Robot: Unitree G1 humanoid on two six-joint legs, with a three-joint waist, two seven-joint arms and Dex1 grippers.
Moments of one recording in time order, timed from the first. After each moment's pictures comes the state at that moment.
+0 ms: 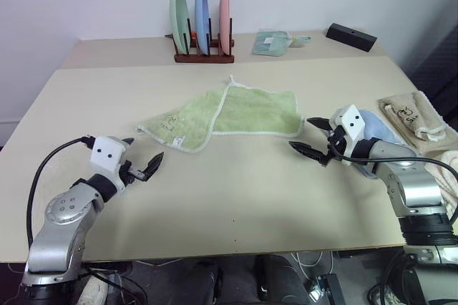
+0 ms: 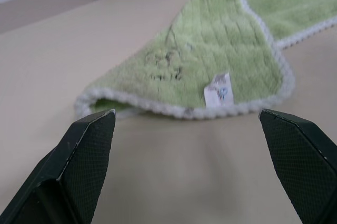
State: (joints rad) left arm 0.04 0.54 0.24 -0.36 -0.31 0.41 -0.49; right arm -0.37 -0.65 -0.08 0.06 0.28 0.33 0.89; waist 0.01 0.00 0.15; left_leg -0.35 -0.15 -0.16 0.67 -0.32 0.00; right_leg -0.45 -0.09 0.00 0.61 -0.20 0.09
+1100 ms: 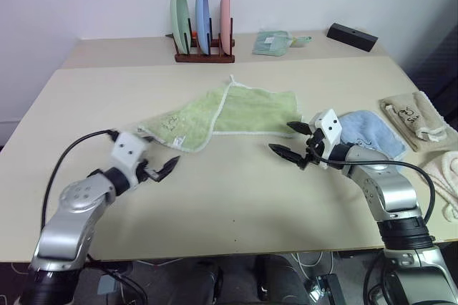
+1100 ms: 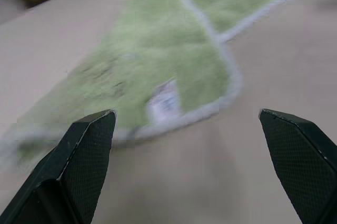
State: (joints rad) left arm -0.11 0.63 0.04 -0.35 -0.24 0.44 -0.59; right arm -0.36 -0.53 -0.01 -0.02 0.32 0.38 0.80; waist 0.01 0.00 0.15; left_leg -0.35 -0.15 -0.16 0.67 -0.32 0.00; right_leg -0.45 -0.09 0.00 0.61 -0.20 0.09
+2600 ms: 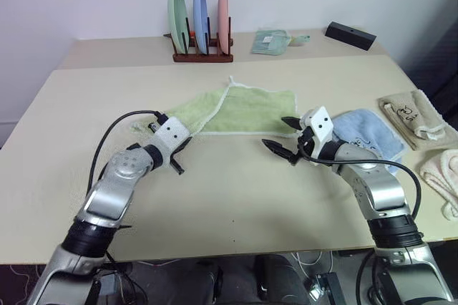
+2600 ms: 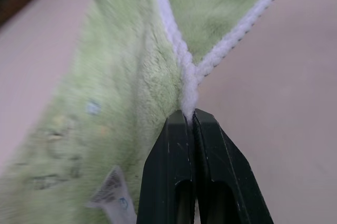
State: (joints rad) left arm -0.30 0.58 -0.13 -0.24 -0.03 0.49 -0.57; right arm -0.39 -0.50 0.03 -0.02 0.28 0.35 0.73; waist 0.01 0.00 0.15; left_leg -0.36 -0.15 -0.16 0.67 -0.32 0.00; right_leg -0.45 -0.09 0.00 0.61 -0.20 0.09
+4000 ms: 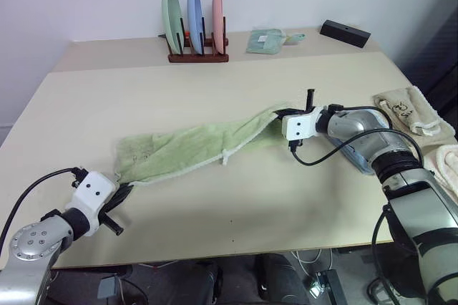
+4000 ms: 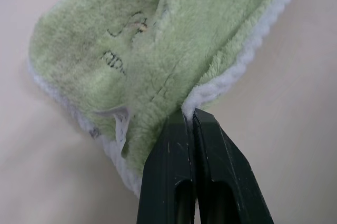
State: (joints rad) left arm 0.34 0.67 0.33 -0.40 -0.20 0.34 -0.67; right arm -0.92 -0.68 0.39 0.90 -0.49 -0.75 0.51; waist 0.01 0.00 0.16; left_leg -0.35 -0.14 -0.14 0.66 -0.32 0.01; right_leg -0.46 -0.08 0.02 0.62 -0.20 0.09
